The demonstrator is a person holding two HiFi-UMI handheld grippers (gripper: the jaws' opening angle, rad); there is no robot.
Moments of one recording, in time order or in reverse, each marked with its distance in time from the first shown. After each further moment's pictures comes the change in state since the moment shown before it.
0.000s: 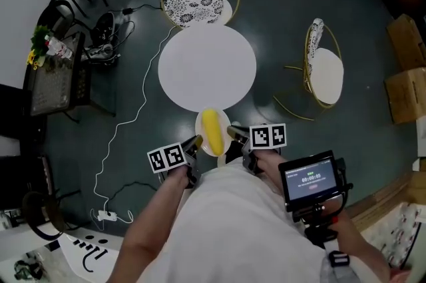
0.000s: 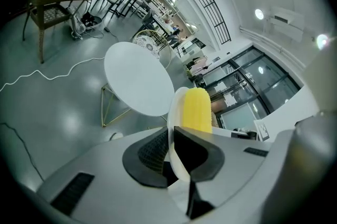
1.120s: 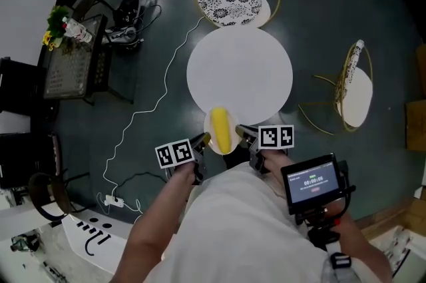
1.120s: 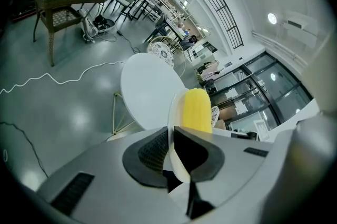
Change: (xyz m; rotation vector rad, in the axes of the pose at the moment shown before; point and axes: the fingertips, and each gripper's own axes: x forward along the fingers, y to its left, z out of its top) left arm -0.002 0.071 0.089 -0.078 -0.028 0.090; right arm 0.112 0.011 0.050 0.030 0.108 0.042
